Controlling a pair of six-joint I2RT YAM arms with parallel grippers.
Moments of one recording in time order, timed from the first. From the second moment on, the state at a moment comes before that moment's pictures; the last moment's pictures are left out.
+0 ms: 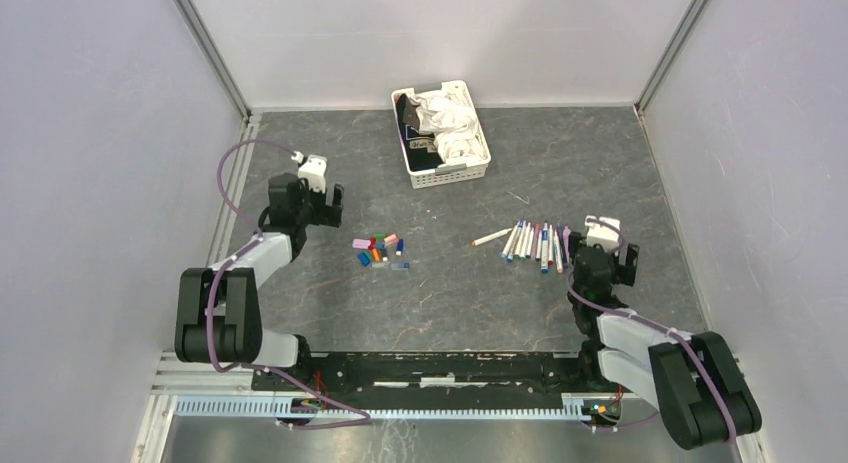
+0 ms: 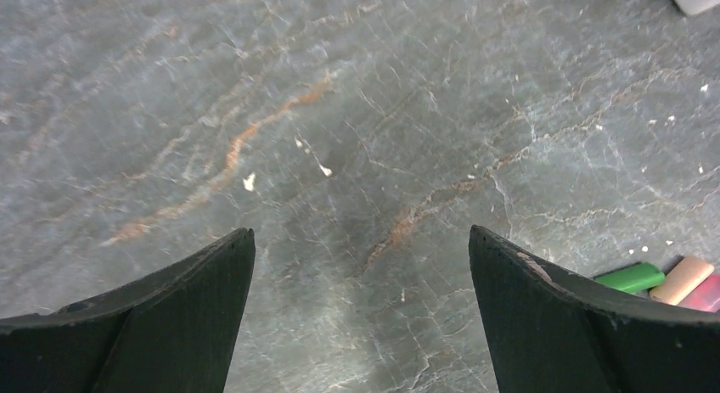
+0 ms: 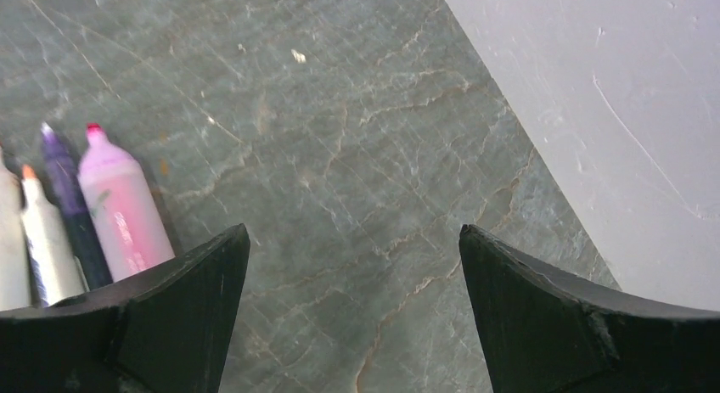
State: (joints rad) left arm 0.00 1.40 0.67 0.19 0.14 0.20; right arm 0.23 1.03 0.08 0.56 0.79 -0.07
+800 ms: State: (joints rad) left arm 0.02 1.53 0.16 1.13 0.19 0.09; right arm 0.23 1.29 0.01 1.40 0.62 -0.26
